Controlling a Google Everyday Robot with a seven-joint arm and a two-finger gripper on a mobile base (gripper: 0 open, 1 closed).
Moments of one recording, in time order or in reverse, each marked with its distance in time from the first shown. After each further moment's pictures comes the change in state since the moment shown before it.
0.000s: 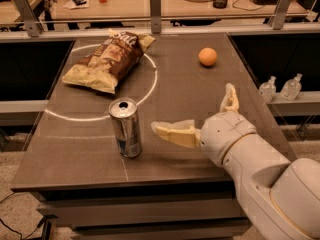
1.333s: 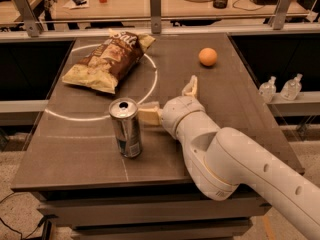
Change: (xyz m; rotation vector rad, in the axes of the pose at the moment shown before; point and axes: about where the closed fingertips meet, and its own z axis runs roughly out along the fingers) arm 0.032 0.014 0.111 0.043 0.013 0.038
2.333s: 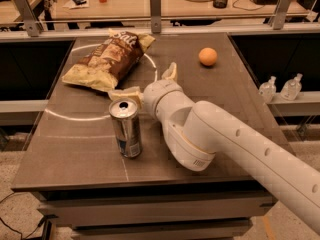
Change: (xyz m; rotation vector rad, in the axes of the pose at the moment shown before) arm -0.016 0.024 0.056 -0.054 0.024 -0.003
